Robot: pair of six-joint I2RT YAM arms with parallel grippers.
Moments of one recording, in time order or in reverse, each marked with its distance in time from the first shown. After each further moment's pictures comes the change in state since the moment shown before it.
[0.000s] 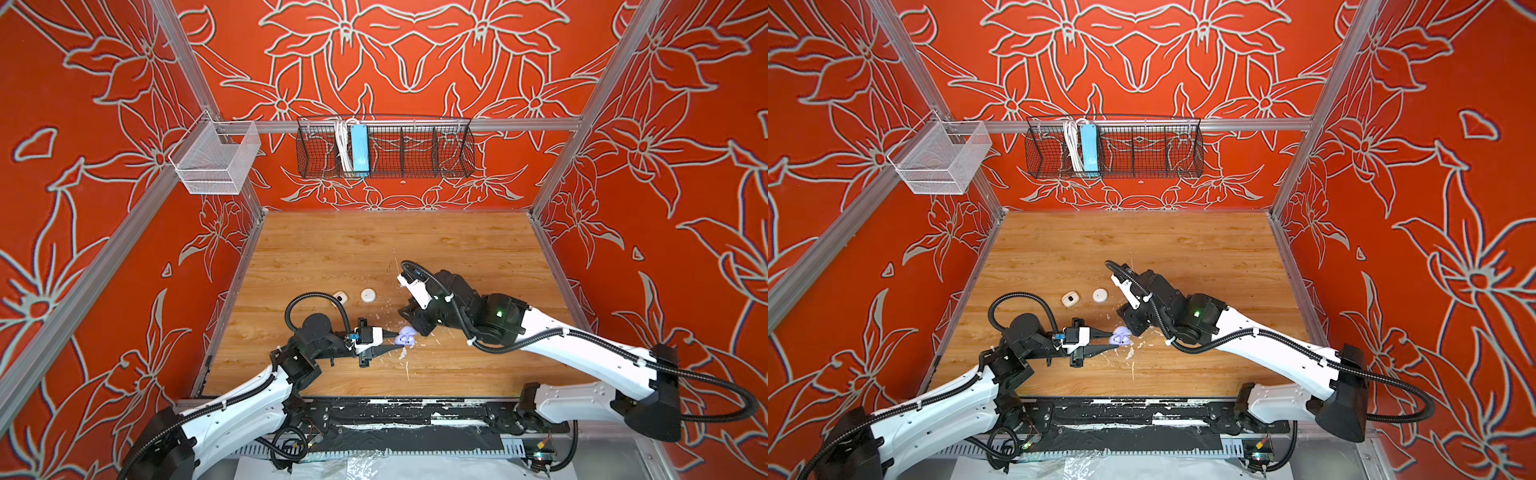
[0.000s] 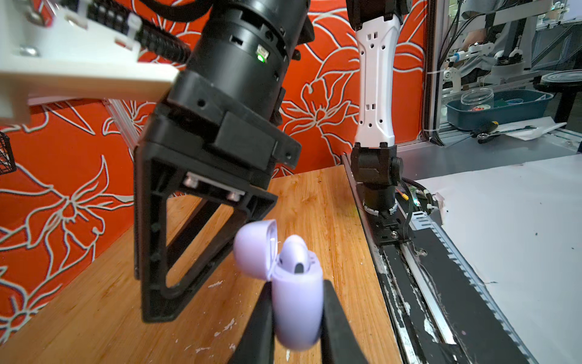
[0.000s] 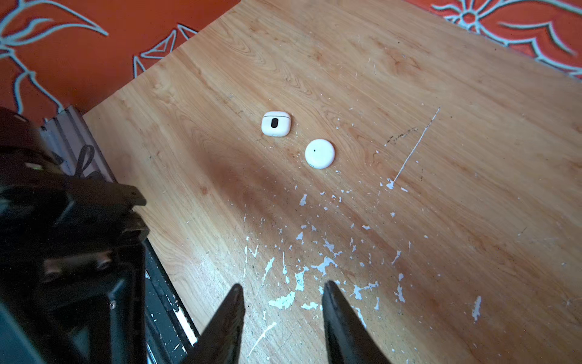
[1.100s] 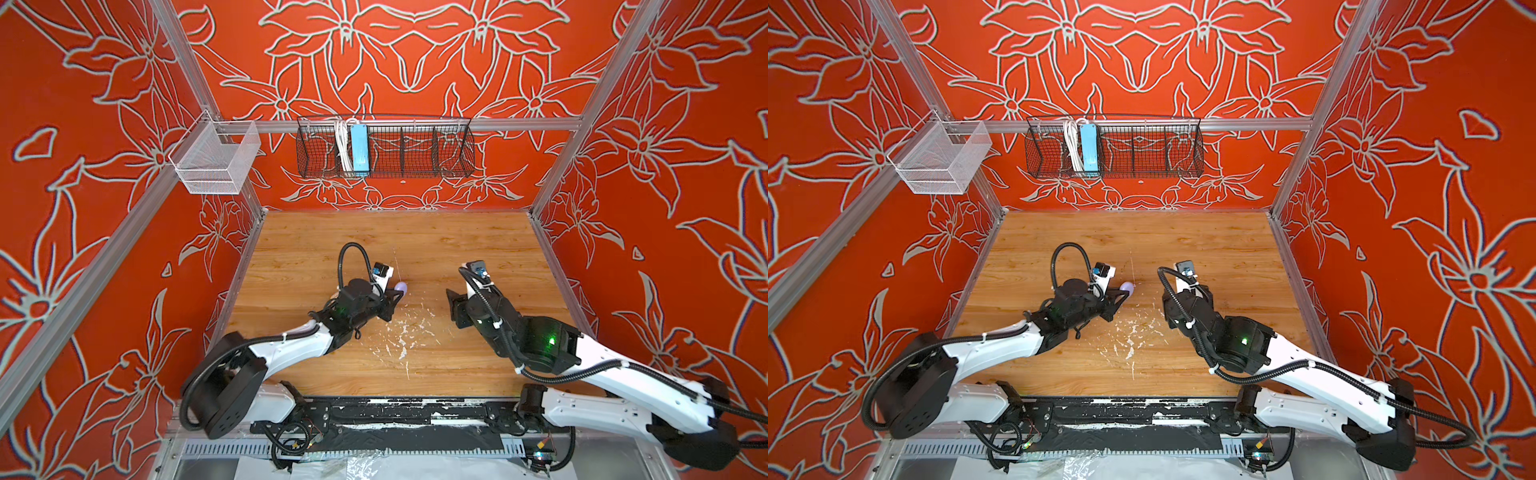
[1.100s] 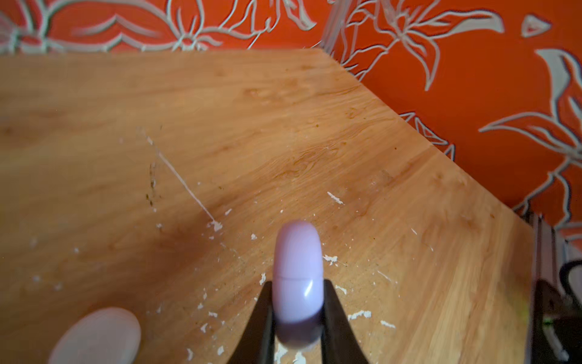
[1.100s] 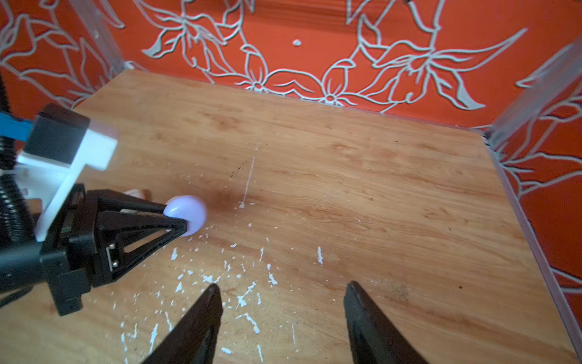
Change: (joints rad) left arm 0.048 0.606 0.364 -0.180 -0.637 -0.622; right arm 0.024 -0.309 -0.153 -0.106 0.703 0.270
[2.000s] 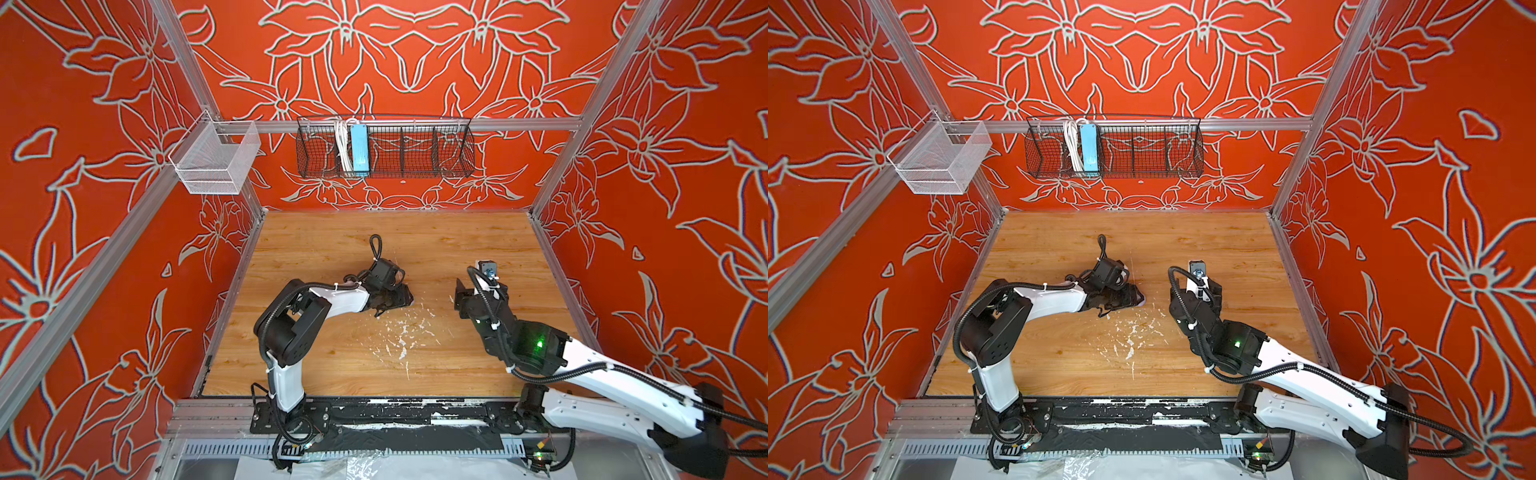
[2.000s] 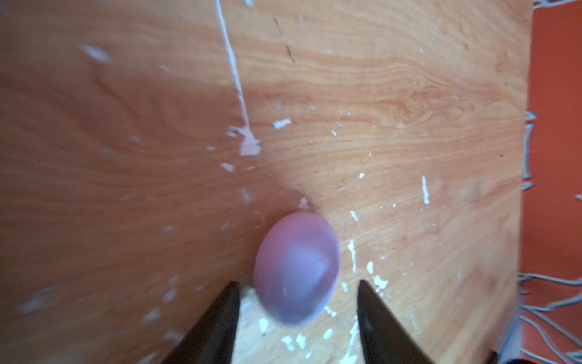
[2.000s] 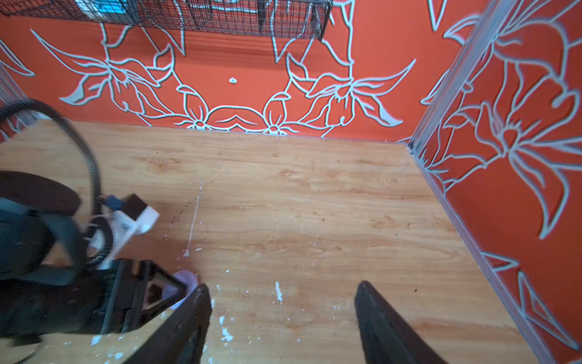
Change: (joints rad) left arm 0.057 0.423 0.394 -0.460 0.101 -0.362; right arm -0.094 -0.001 -0.176 0.321 0.167 -0.130
